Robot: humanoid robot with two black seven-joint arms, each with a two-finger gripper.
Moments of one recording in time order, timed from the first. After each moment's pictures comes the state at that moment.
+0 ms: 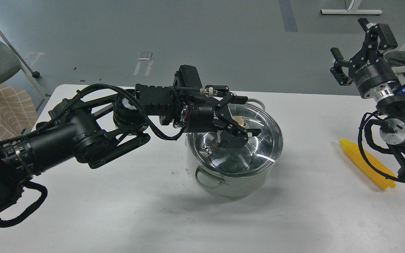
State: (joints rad) left arm -0.95 0.28 -0.46 -1.26 2.18 -0.18 -0.44; right arm 0.83 -0.38 0.71 0.60 -0.27 0.38 0.49
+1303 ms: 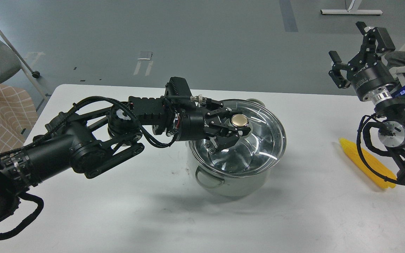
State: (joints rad) left arm -0.89 0.30 -0.49 -1.25 2.15 -0.18 -0.43; right arm 0.82 -0.38 0.71 0.61 -0.27 0.37 0.49
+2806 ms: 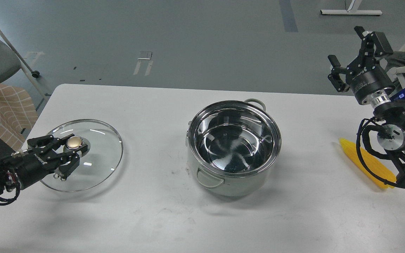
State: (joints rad) left arm -0.27 0.89 -0.55 -0.98 1.95 0.49 -0.49; right arm 0.80 -0.37 0.70 0.61 -0.28 0.37 0.49
